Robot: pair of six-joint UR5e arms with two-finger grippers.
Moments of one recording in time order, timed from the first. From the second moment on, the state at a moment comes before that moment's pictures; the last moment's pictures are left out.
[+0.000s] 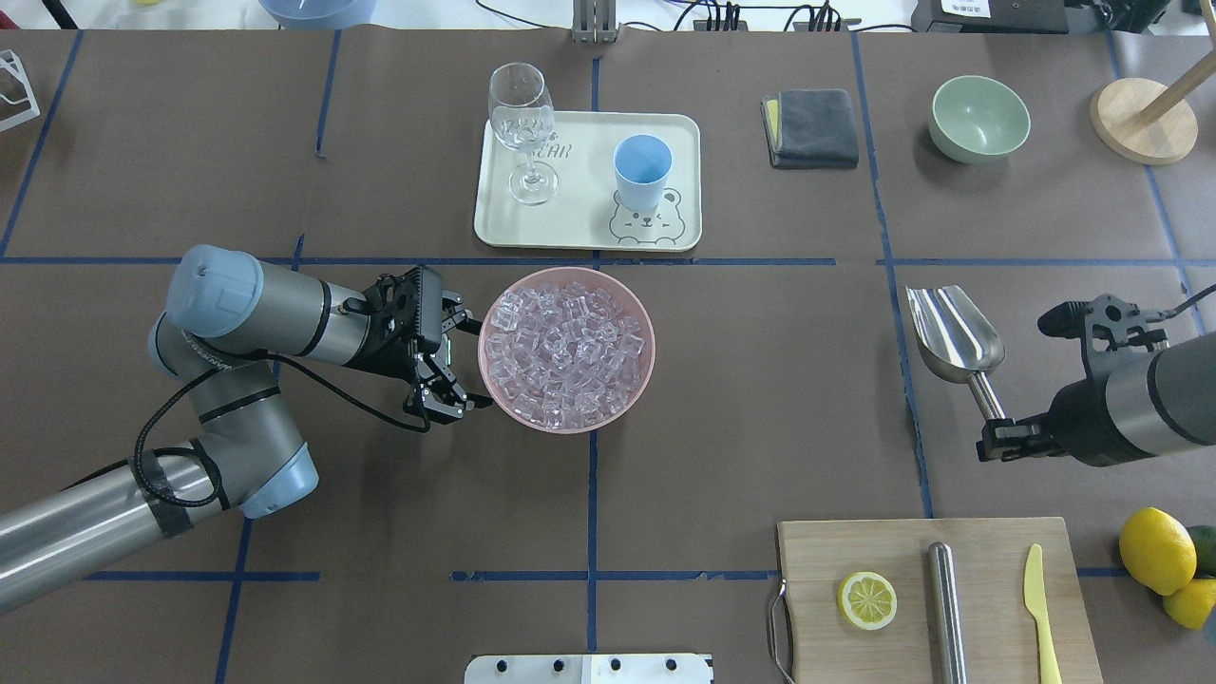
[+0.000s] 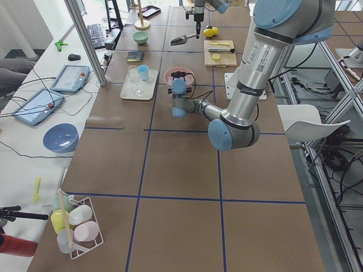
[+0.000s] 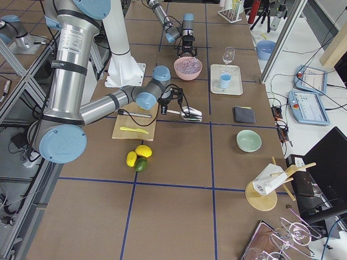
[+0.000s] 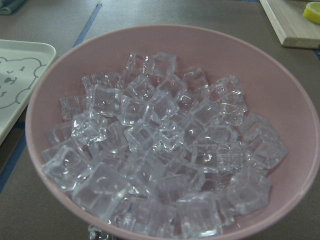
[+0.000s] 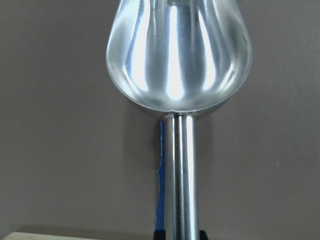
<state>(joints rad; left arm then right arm) -0.60 -2.04 -1.35 -2.83 -2.12 -0.03 0.64 -1.82 2.12 -1.08 2.02 1.14</state>
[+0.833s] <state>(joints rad) -0.59 -2.04 -1.35 -2.83 -2.11 -0.03 0.41 -1.86 2.09 -1.02 1.73 1.35</state>
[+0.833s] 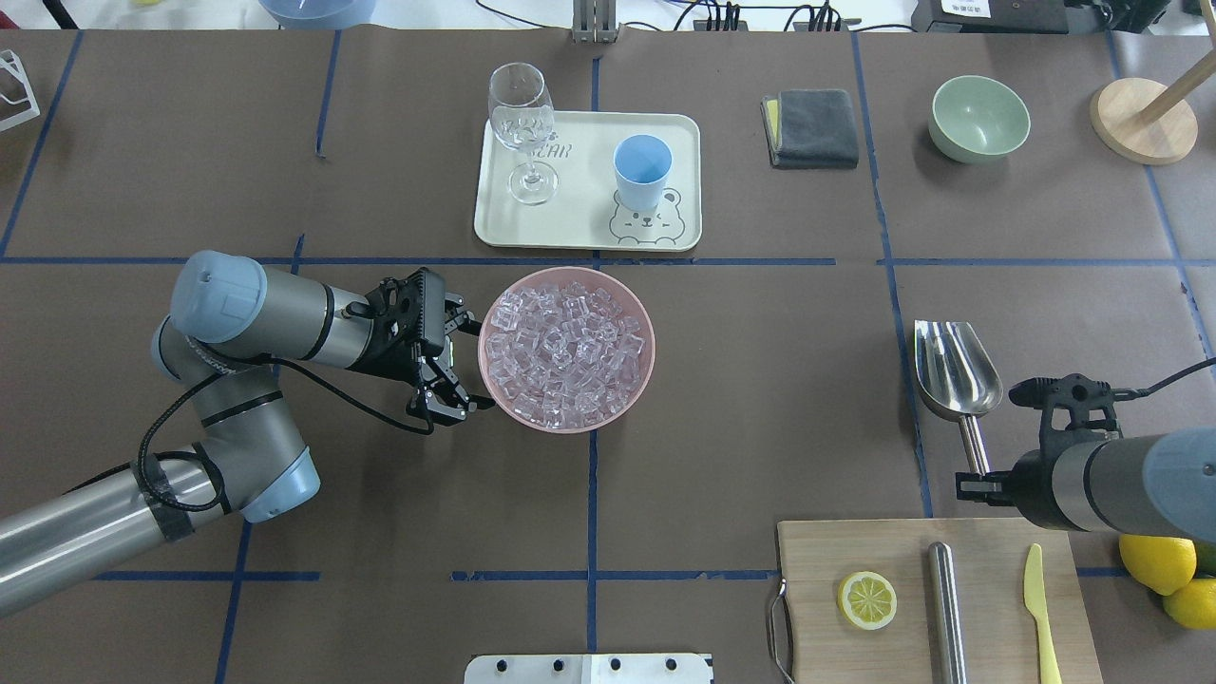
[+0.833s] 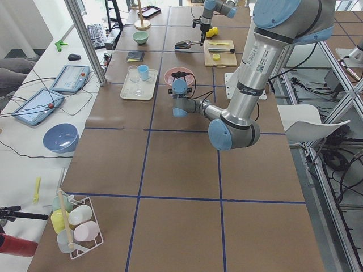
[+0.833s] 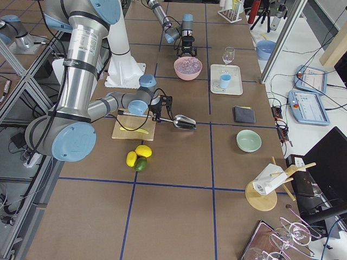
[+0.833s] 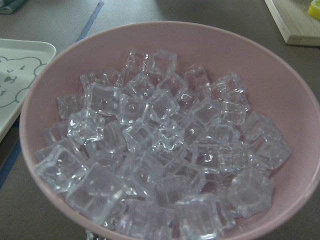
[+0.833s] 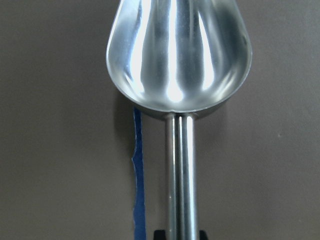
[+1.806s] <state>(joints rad) -0.59 -2.04 -1.35 -2.83 -2.11 -0.03 0.36 -1.85 2.07 -1.02 1.68 1.35</state>
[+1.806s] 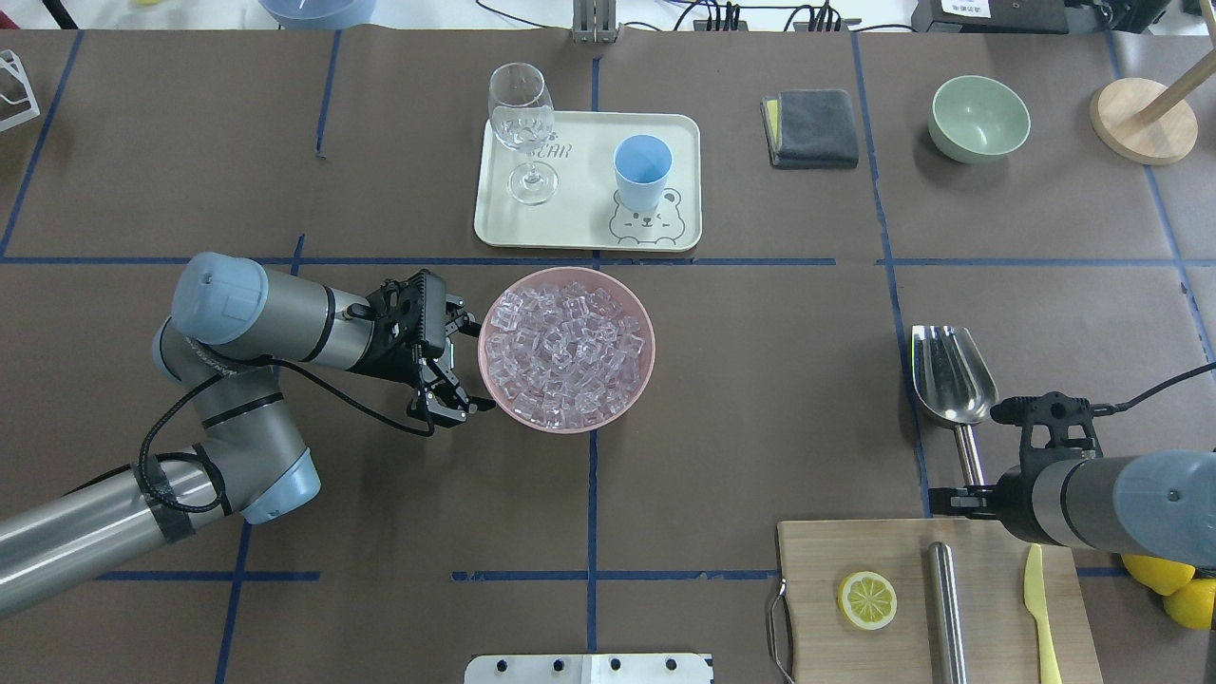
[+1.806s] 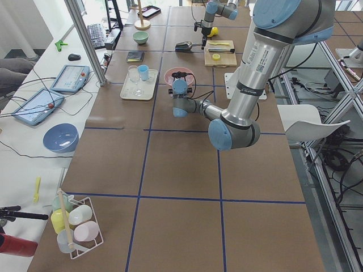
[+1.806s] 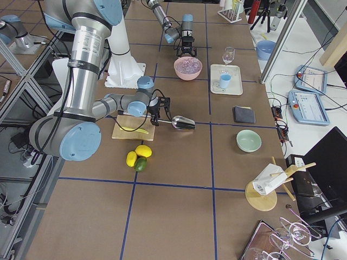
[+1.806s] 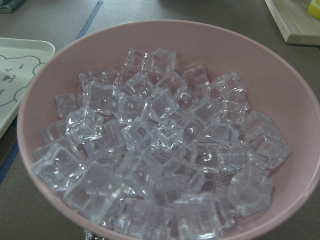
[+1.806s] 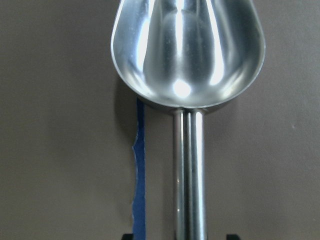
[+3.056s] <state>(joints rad) -0.62 -2.02 -1.35 -2.82 -2.11 -0.03 0.98 -1.83 2.07 -1.26 2.12 0.51</state>
